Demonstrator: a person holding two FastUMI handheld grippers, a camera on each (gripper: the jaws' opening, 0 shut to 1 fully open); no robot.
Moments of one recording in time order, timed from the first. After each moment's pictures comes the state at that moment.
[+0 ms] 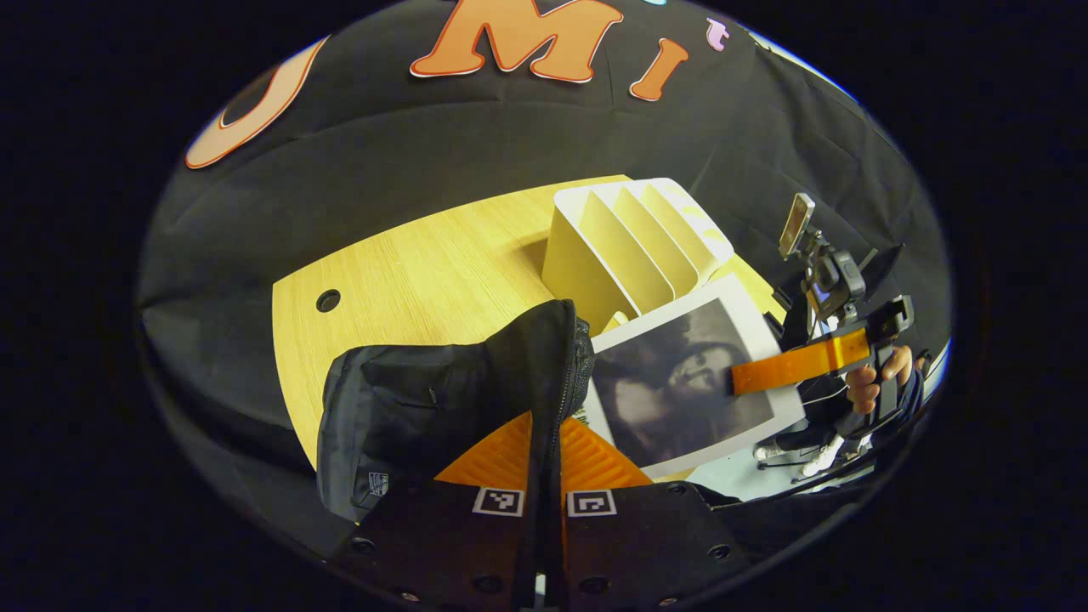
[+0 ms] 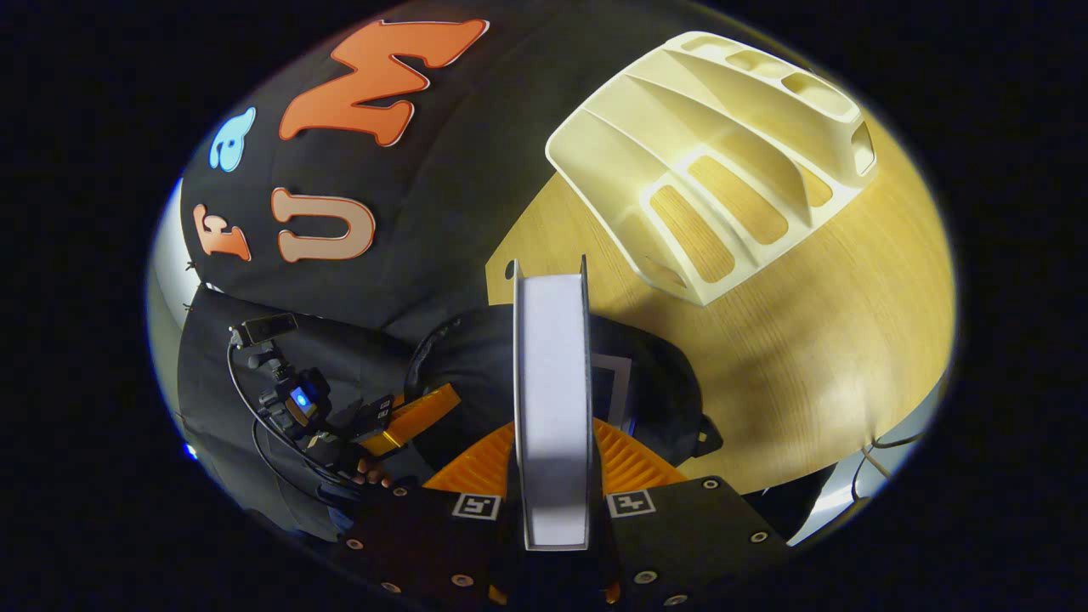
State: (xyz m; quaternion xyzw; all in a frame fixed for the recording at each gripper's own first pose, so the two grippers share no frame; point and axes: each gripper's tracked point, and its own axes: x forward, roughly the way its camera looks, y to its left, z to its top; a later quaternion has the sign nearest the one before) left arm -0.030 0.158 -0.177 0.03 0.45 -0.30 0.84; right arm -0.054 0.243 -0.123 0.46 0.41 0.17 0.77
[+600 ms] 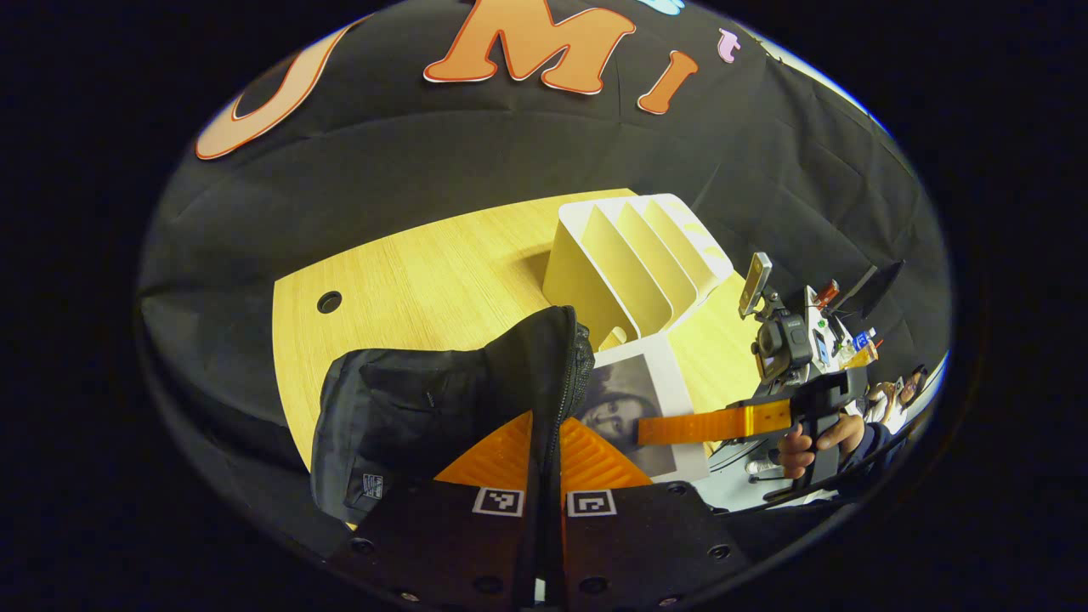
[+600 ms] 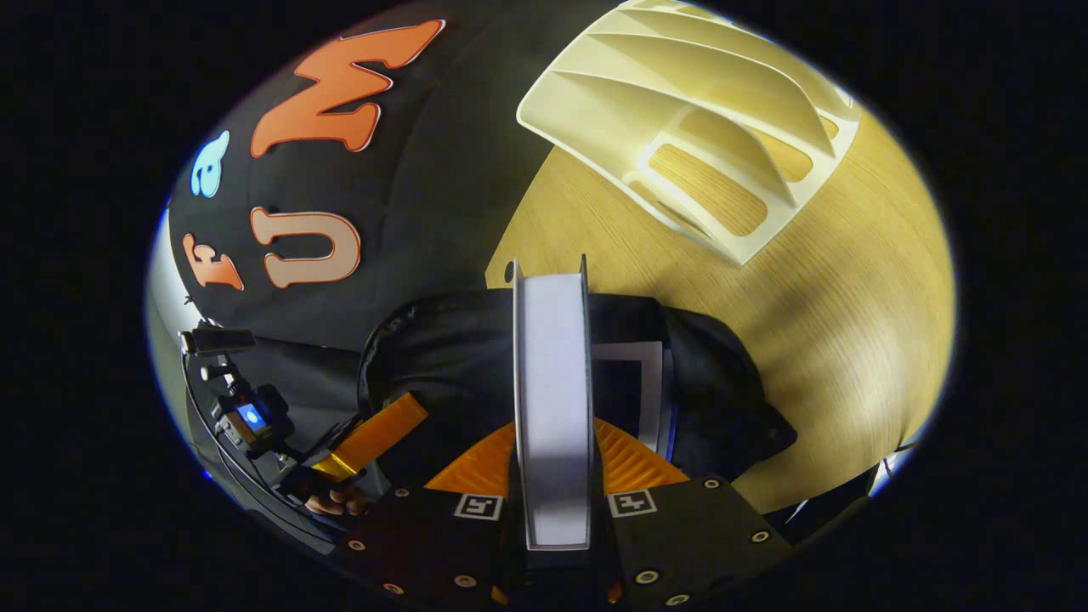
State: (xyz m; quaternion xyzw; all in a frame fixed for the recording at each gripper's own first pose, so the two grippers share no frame) left arm -0.028 0.158 -0.172 0.01 0.44 -0.30 0.85; right arm -0.024 0.306 -0.166 0.51 0.39 0.16 0.75
